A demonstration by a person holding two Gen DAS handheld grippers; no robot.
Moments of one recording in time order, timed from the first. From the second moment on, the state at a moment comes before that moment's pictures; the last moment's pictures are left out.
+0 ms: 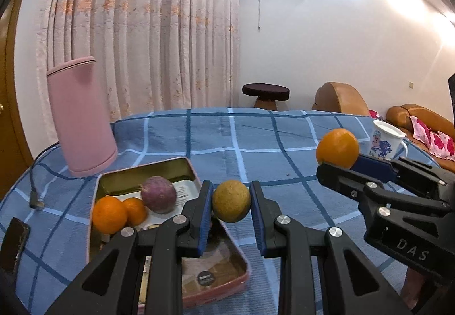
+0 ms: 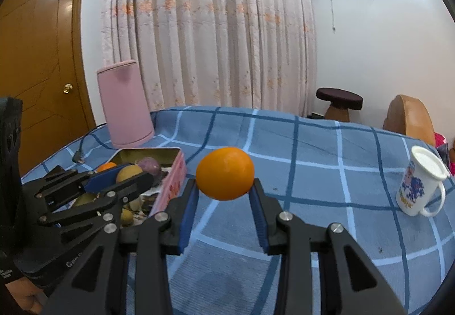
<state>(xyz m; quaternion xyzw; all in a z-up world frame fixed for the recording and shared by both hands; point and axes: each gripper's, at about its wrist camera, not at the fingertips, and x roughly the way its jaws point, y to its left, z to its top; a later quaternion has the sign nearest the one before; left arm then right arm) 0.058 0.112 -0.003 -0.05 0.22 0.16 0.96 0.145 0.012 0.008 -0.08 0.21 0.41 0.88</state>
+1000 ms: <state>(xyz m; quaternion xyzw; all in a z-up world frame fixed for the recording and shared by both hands) 0.024 0.192 -0.015 -0.09 0.24 0.23 0.94 0.126 0.111 -0.003 -0.13 0.22 0.48 0.84</state>
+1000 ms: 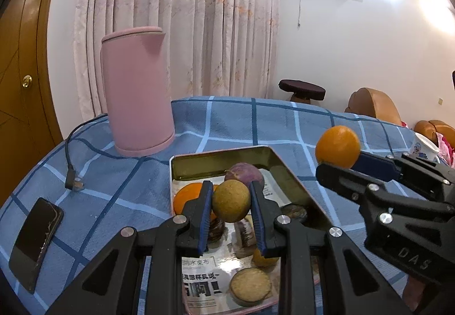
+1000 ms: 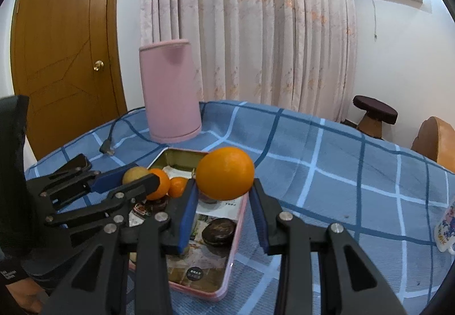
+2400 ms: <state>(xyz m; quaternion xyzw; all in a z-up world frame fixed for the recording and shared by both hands) 0.009 0.189 -0.017 -0.08 0.26 0.23 0.93 0.118 0.088 -0.021 -0.14 0.24 0.50 0.82</state>
